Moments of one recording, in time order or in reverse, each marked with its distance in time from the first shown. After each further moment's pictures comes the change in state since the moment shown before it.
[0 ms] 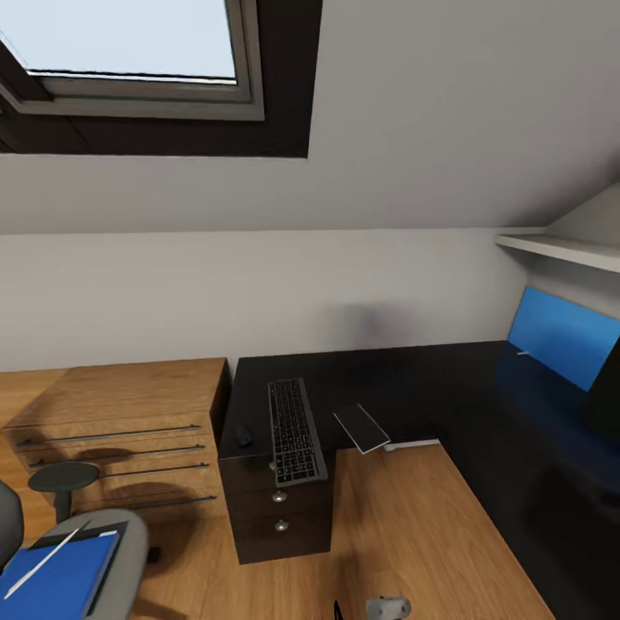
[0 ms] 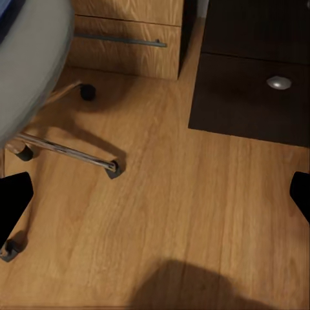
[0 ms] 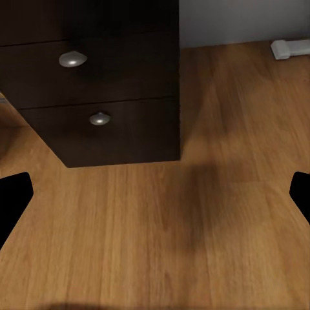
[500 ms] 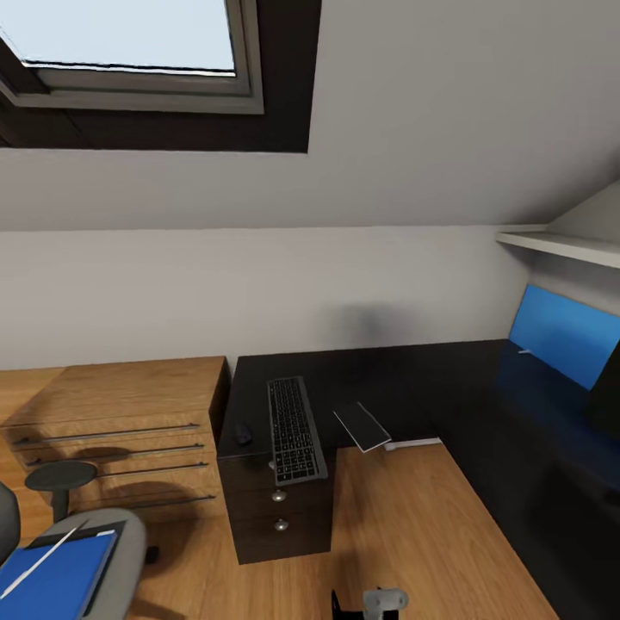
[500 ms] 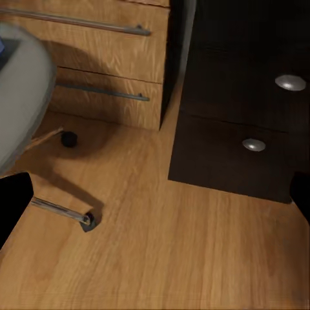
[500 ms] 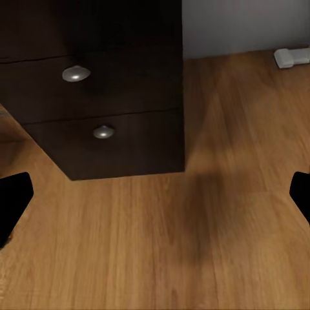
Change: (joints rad) left arm 0.000 0.000 -0.004 -0.158 -0.005 0.000 -0.003; right arm -0.001 -0.001 -0.005 -0.039 -0.004 0.001 0.000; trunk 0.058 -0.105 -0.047
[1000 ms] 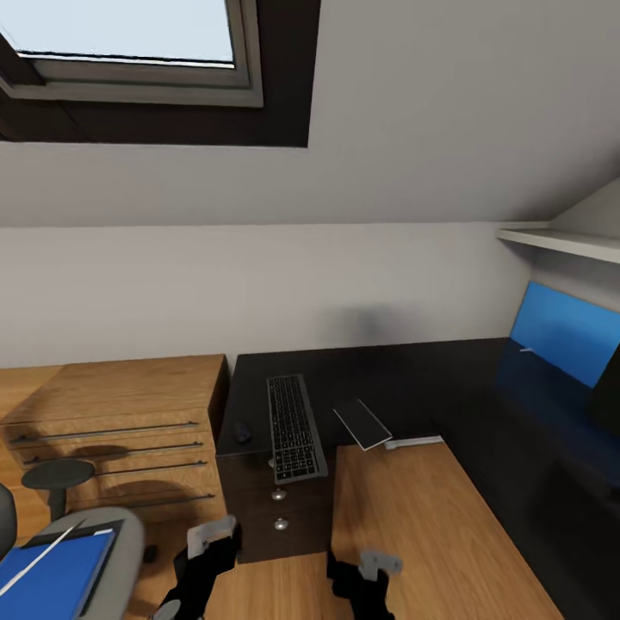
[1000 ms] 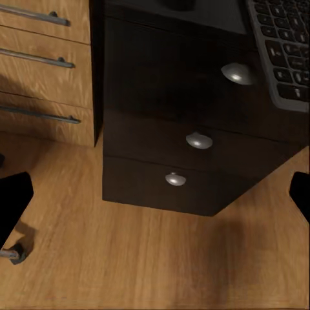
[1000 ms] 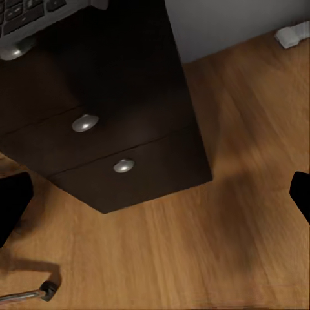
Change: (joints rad) left arm 0.106 0.008 0.005 -0.928 0.004 0.872 0.007; right arm -0.012 -0.006 -0.081 -0.230 -0.165 0.185 0.008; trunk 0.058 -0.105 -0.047
